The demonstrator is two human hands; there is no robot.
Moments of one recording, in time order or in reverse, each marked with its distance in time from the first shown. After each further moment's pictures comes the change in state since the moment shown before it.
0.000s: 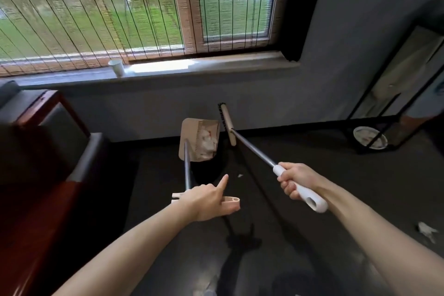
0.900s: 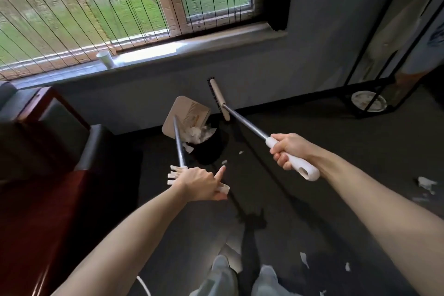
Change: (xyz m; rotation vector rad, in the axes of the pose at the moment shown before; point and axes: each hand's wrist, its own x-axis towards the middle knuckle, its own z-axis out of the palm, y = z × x) left_hand -0.018 0.022 0.044 0.719 0.103 0.258; right_hand -0.033 0.038 -0.023 0.027 -0.088 -0.054
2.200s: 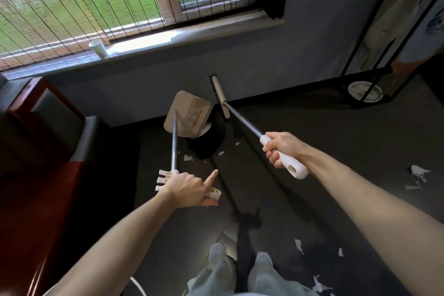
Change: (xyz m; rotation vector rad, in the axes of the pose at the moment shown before) left_hand -0.033 0.019 0.021 0.029 -0.040 0.017; right_hand -0.001 0.028 0.007 0.045 0.047 0.019
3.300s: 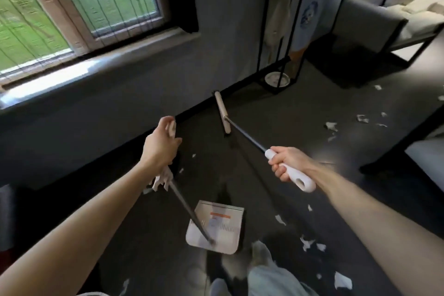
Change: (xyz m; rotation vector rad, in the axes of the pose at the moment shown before) left_hand 0.023 -0.084 -0.076 -1.224 0.385 -0.339; right_hand -0.074 0.081 0.024 0.351 0.409 -0.017
